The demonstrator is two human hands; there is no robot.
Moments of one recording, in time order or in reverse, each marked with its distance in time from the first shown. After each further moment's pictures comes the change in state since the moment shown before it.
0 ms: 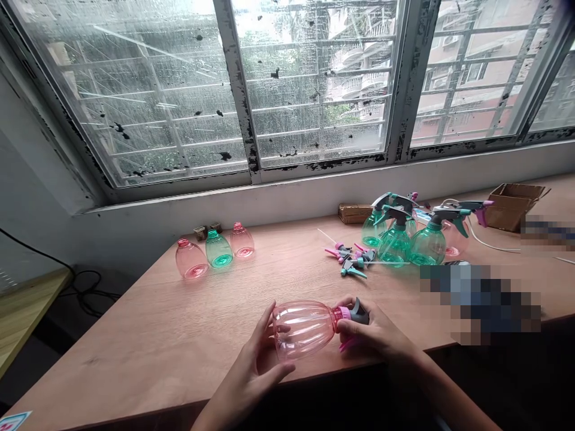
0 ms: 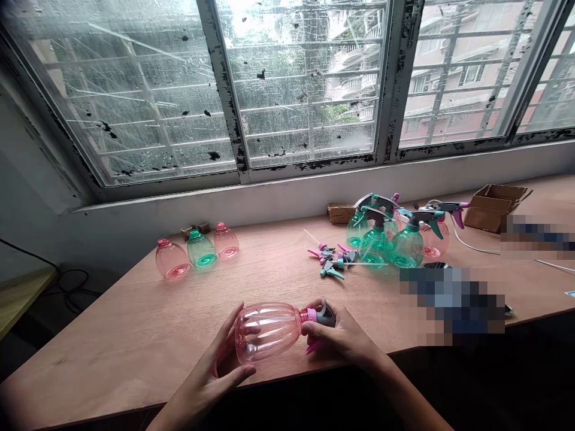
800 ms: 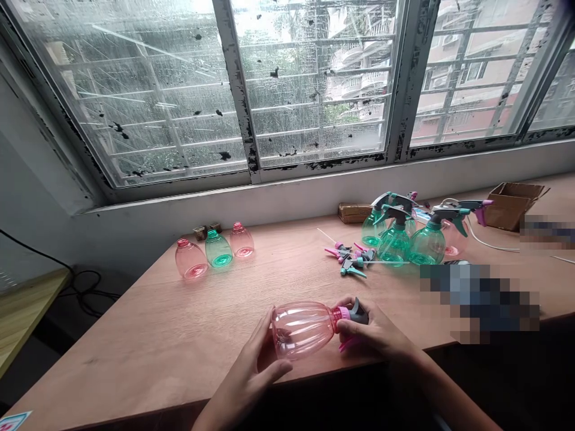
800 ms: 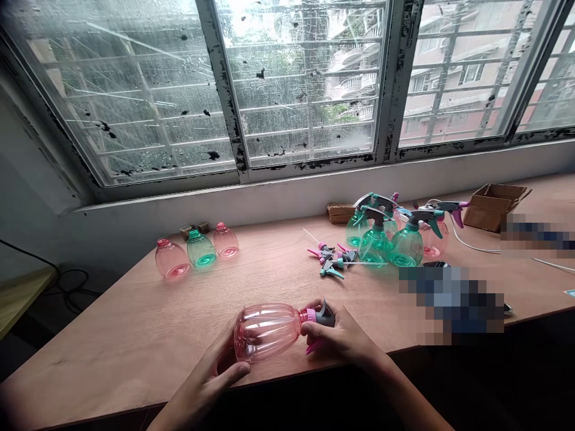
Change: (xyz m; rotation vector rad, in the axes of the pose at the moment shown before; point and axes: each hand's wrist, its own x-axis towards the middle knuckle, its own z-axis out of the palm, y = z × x) left_hand -0.001 0.003 0.000 0.078 0.065 -0.059; right_hand -0.001 -0.002 0.000 0.012 0.010 0.027
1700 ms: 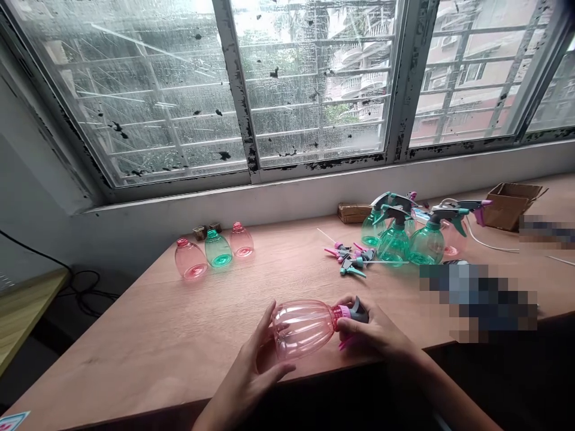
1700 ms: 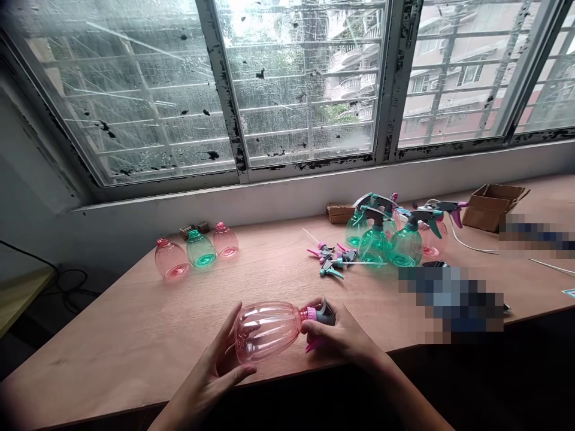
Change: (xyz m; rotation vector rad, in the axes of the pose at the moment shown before) left_hand 0.002 -0.003 0.006 -0.146 -0.037 0.068; right_hand 0.001 -0.001 0.001 0.023 -0.006 -0.022
